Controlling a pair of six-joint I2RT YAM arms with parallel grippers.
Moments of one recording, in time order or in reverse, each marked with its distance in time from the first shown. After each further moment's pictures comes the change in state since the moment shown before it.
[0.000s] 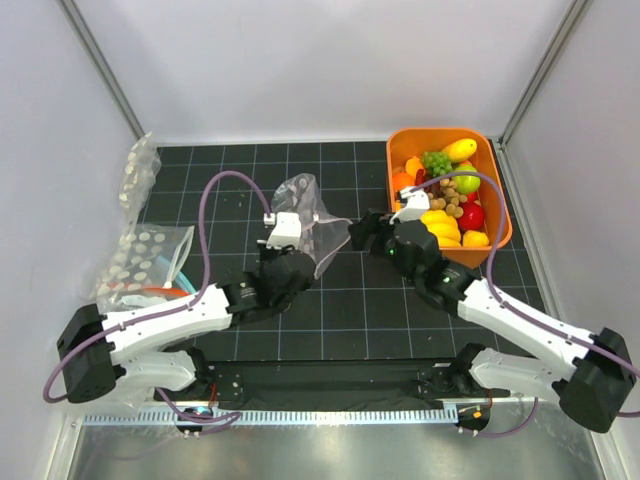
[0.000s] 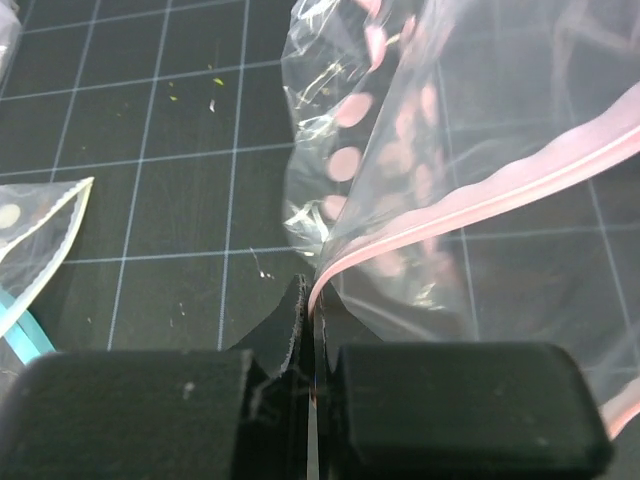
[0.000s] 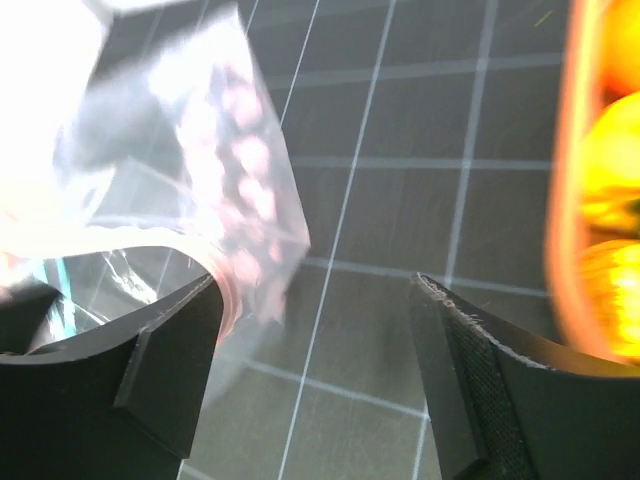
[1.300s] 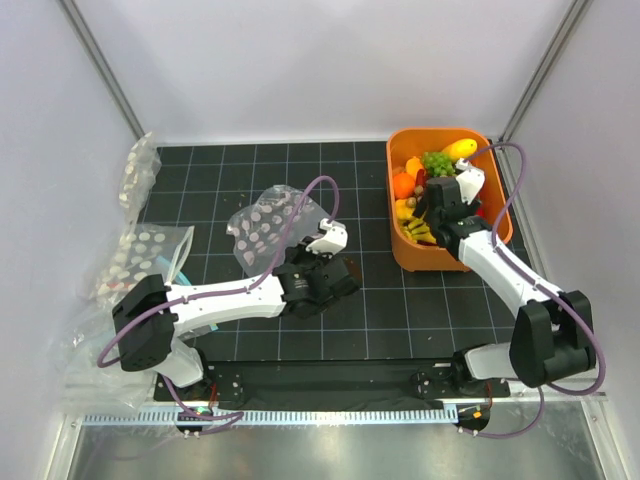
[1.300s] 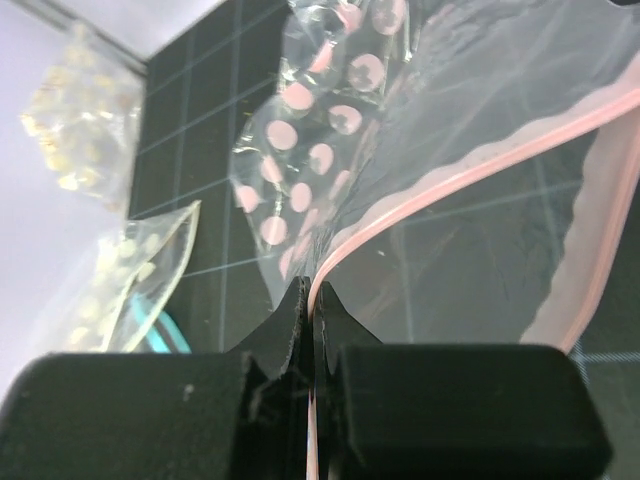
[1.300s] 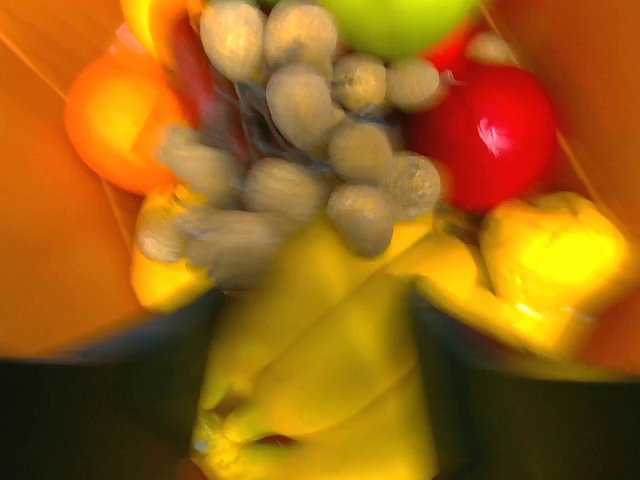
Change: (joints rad) left arm -0.095 0.358 0.253 -0.291 -0.185 0.057; right arm -0.502 0.257 0.173 -0.304 0.178 0.016
